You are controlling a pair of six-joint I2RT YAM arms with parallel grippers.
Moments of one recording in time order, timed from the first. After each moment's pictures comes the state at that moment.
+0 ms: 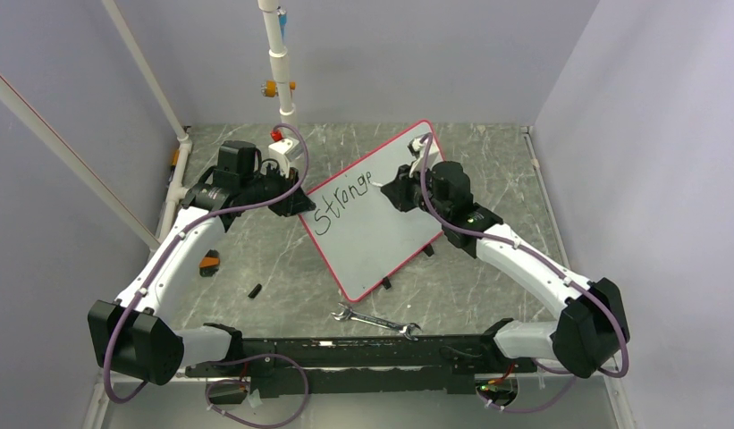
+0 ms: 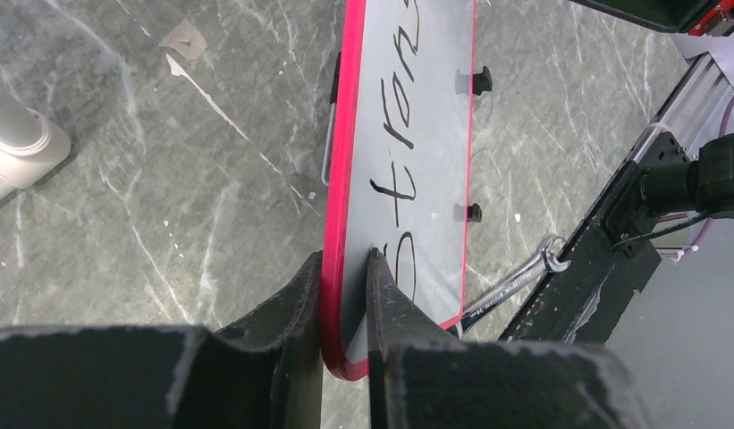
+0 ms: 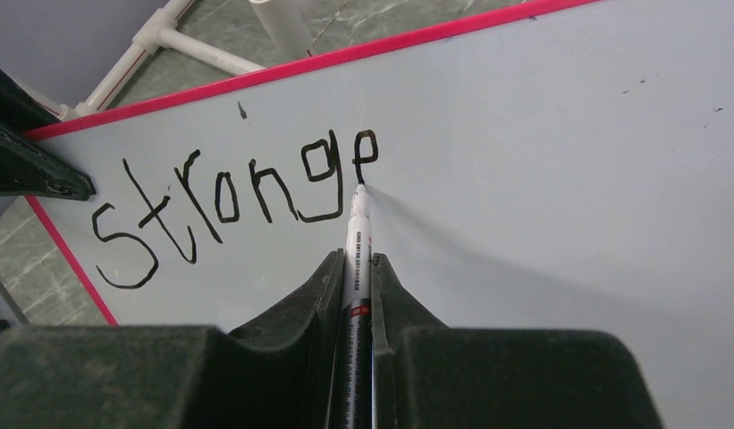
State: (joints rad) left arm -0.27 1.25 1.15 -0.56 0.60 0.02; right arm 0.57 1.26 0.93 0.06 -0.14 0.25
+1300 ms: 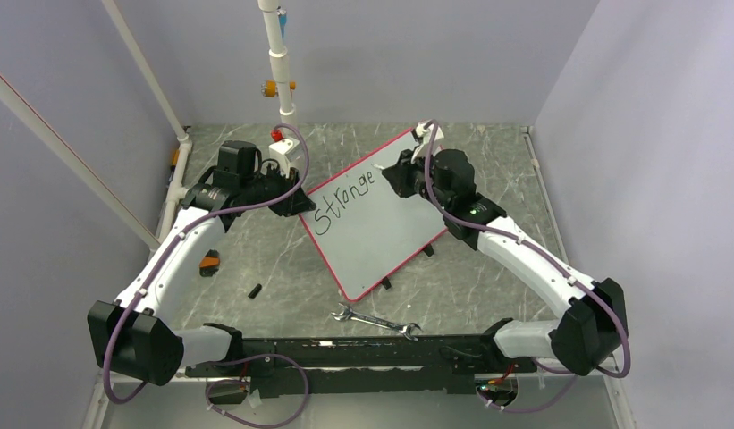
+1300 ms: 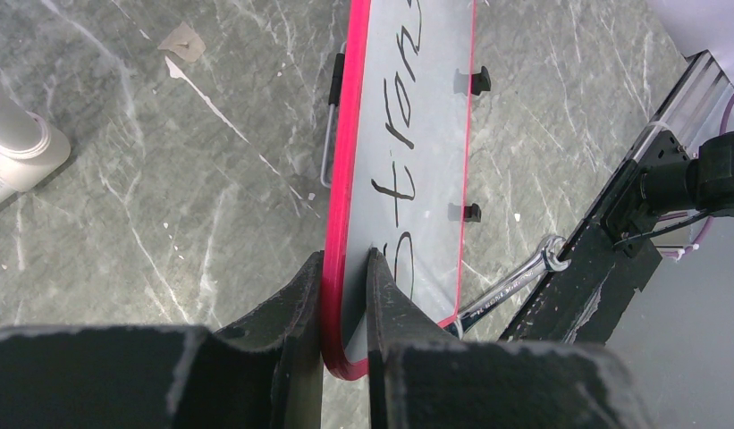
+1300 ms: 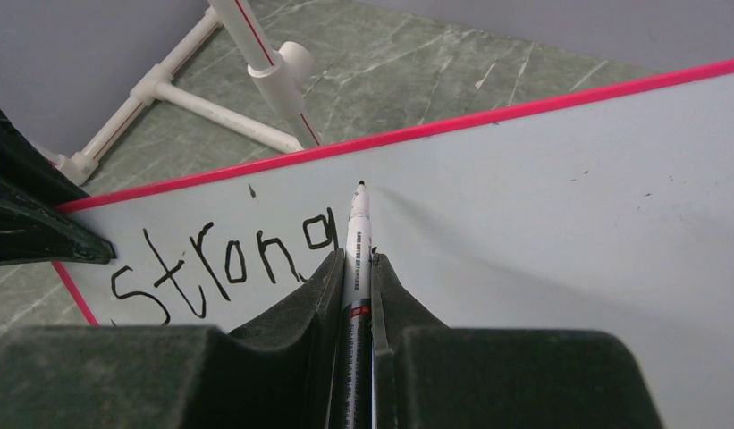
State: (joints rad) left arm -0.27 1.24 1.15 -0.56 0.61 0.02; right arm 0.57 1.27 1.03 0.04 -0.08 0.23
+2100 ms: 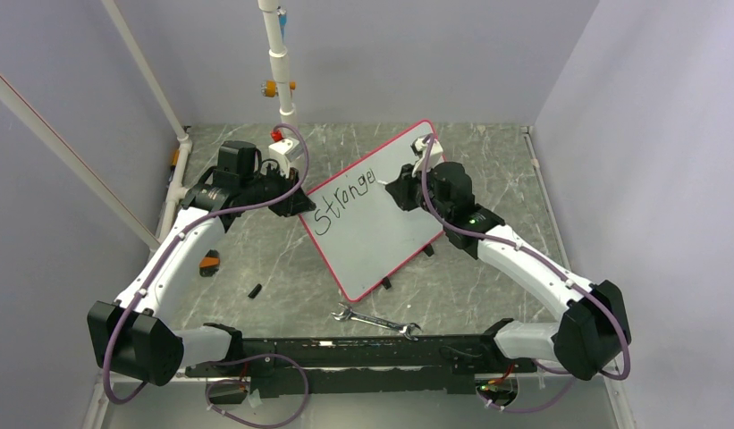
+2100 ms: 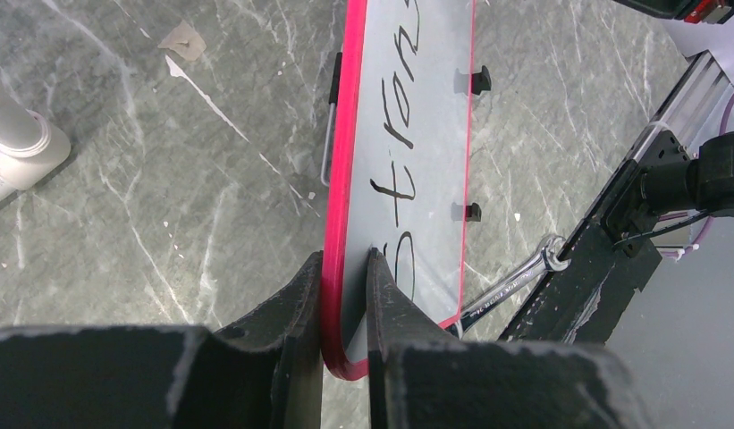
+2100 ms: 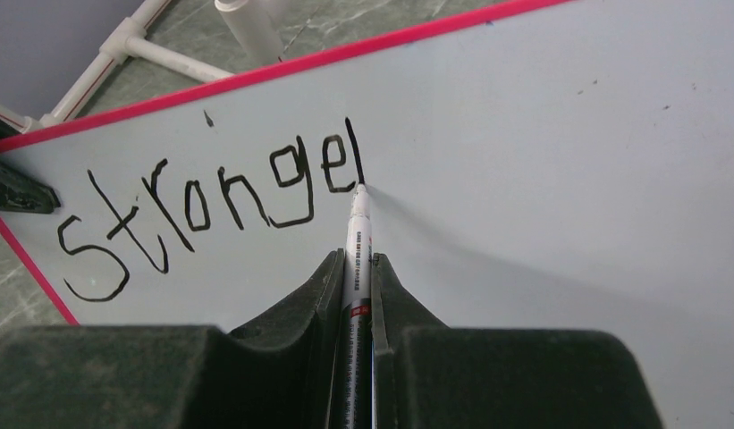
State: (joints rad) left arm -0.27 1.24 1.15 -0.57 0.60 0.02; right arm 0.57 1.25 0.93 0.05 -0.08 0.23
